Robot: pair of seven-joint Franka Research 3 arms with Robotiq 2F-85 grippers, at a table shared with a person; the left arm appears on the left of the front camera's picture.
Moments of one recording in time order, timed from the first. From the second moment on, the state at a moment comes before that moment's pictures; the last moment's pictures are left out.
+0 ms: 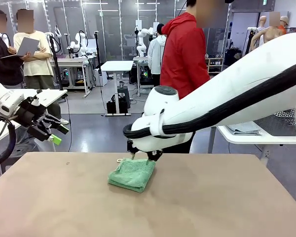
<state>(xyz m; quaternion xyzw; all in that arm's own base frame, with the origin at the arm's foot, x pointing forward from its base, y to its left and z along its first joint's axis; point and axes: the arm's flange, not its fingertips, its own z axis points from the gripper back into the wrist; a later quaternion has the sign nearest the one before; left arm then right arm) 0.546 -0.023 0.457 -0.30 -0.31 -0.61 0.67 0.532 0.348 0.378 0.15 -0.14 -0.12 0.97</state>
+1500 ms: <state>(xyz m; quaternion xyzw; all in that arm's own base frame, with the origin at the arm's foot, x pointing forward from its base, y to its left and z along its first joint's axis) 0.546 -0.023 0.457 -0.30 -0.31 -0.61 0.67 0.502 0.309 0.384 0.14 -0.12 -0.14 0.97</state>
